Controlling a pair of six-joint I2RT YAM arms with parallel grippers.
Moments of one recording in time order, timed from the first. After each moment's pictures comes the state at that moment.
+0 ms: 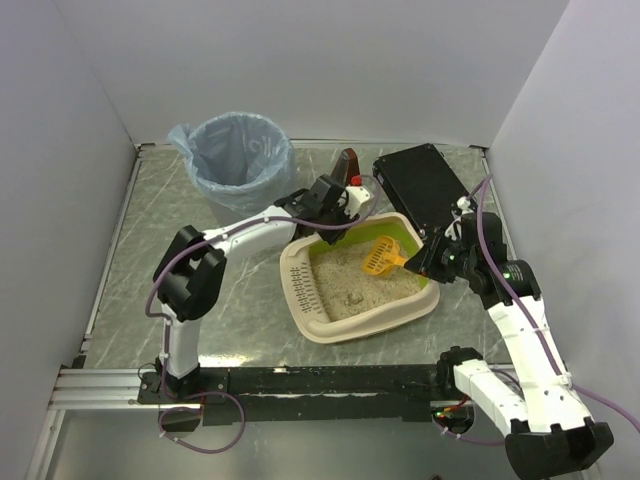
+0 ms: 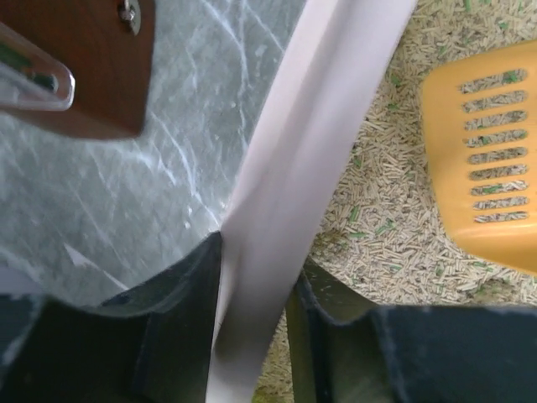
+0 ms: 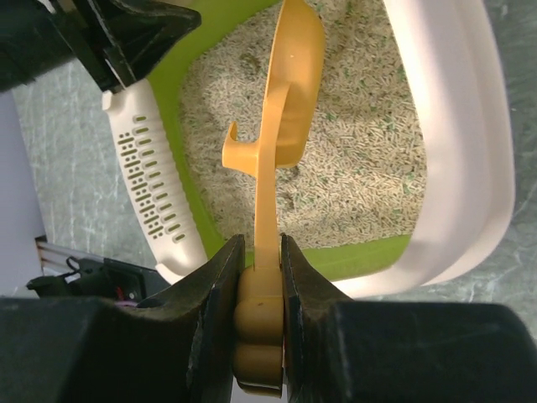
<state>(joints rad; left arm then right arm) -0.77 1.98 1.57 -0.37 0.10 0.17 0.16 0.83 0.96 -0.91 -0.28 0.55</state>
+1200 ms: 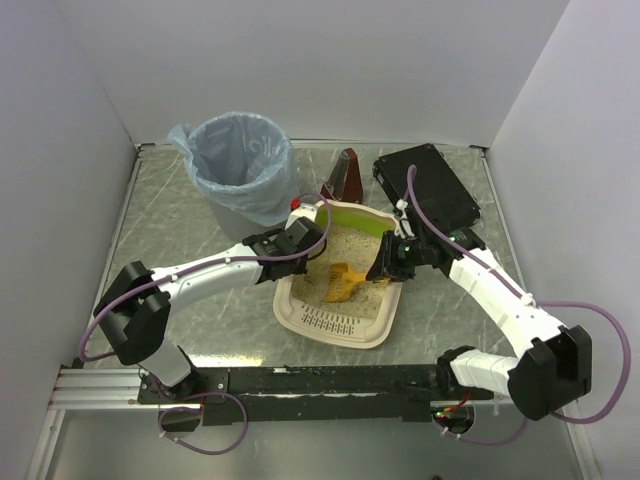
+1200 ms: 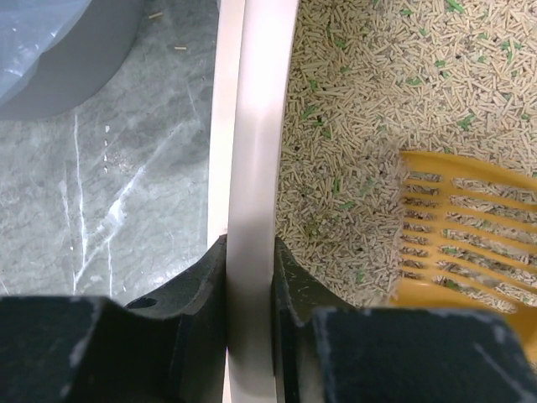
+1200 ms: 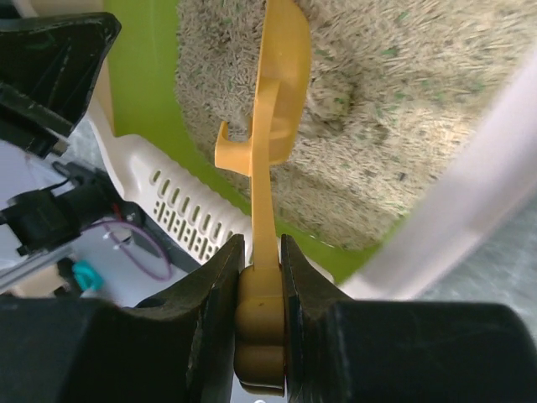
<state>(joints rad) -0.88 1.57 1.10 -0.46 -0.45 -0.49 0.38 1.18 0.97 -0.81 -0.39 0.56</state>
